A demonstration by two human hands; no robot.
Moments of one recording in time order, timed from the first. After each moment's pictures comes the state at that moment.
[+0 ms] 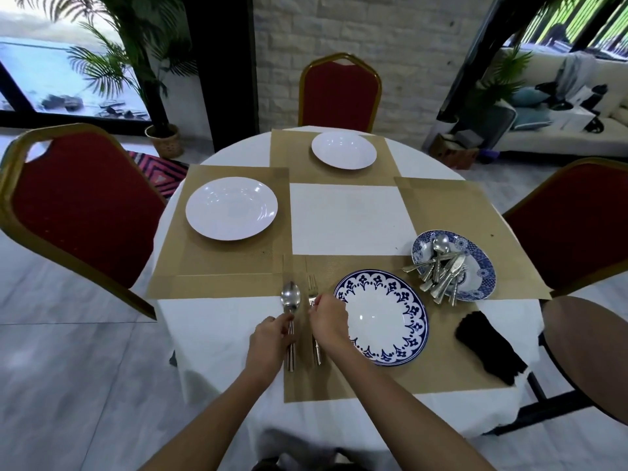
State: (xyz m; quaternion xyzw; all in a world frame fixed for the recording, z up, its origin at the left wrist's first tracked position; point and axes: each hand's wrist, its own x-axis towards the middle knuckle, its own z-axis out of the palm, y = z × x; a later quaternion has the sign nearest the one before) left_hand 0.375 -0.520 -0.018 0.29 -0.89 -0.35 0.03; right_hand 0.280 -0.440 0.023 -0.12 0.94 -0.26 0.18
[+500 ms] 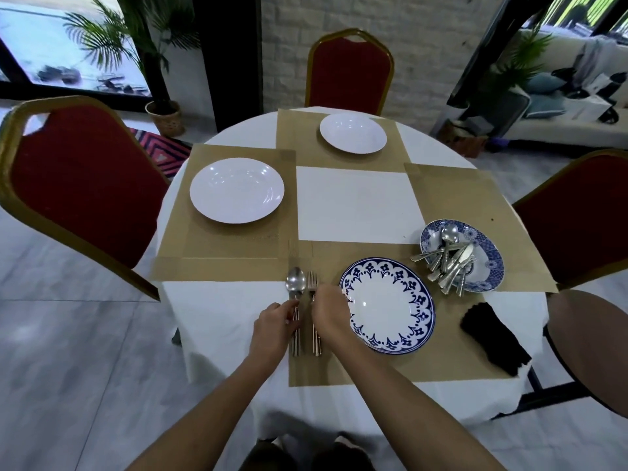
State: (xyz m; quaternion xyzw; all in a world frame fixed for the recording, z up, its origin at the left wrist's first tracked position) left_hand 0.379 -0.521 -0.022 0.28 -0.89 -0.36 0.06; right_hand 0.287 -0.446 0.018 -0.20 0.96 -0.15 0.16
